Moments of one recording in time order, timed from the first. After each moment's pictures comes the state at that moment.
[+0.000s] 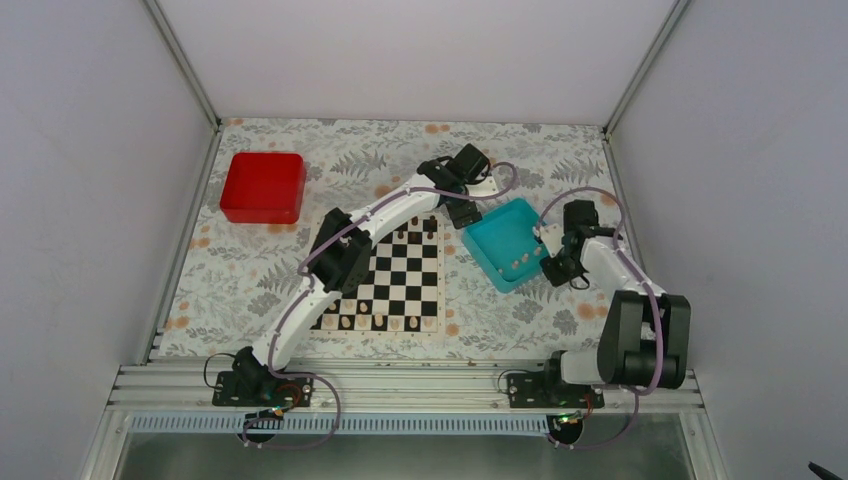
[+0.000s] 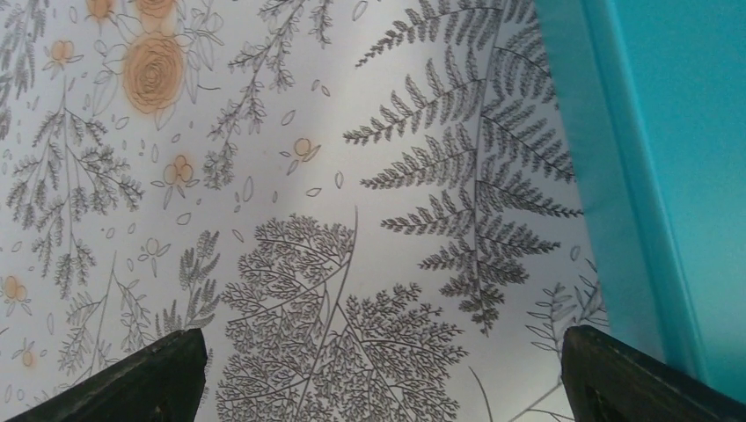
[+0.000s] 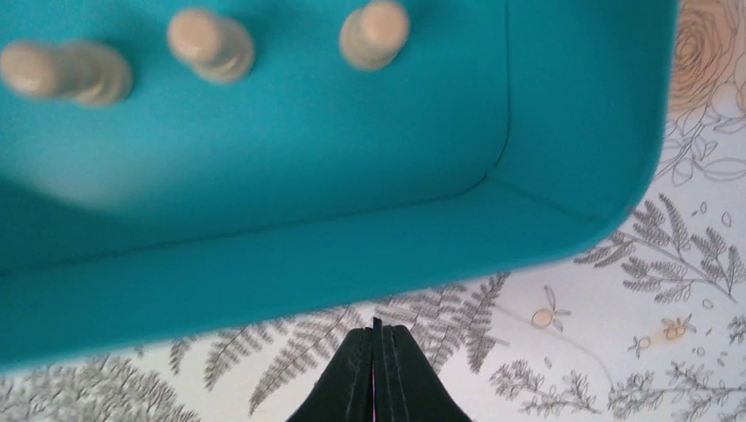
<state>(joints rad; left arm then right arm) -0.79 2.56 2.40 -0.84 -0.09 0.49 -0.06 1.35 0.77 -0.74 0.07 -0.53</state>
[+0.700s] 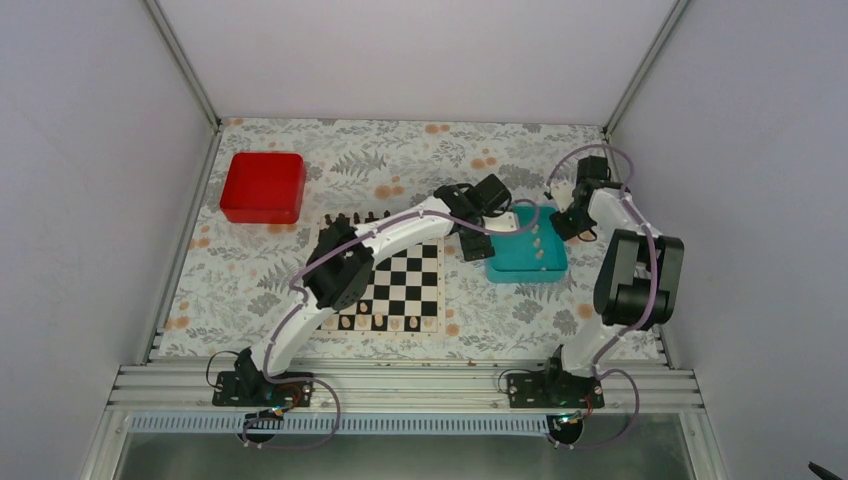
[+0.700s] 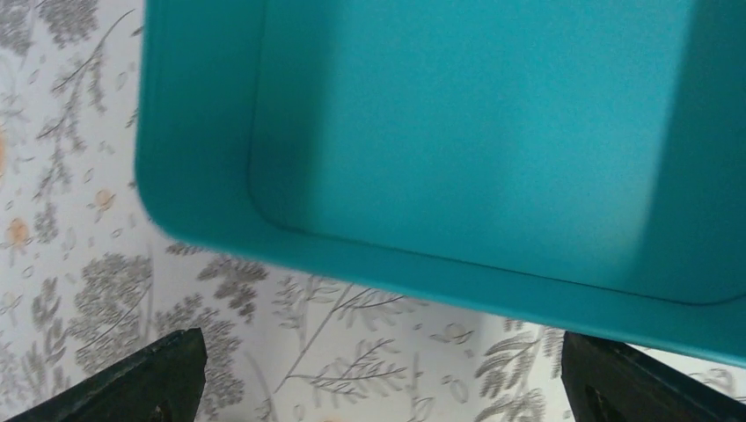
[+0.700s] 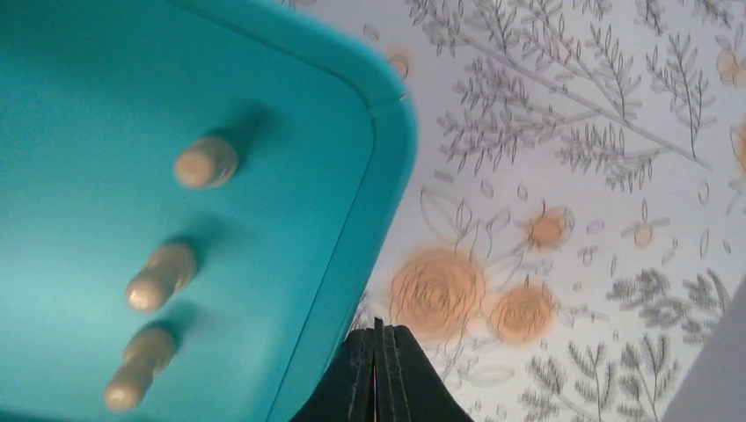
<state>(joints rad) -0.93 2.40 2.16 -0.83 -0.07 0.50 -0.15 1.68 1.14 -0.70 0.04 -0.60</state>
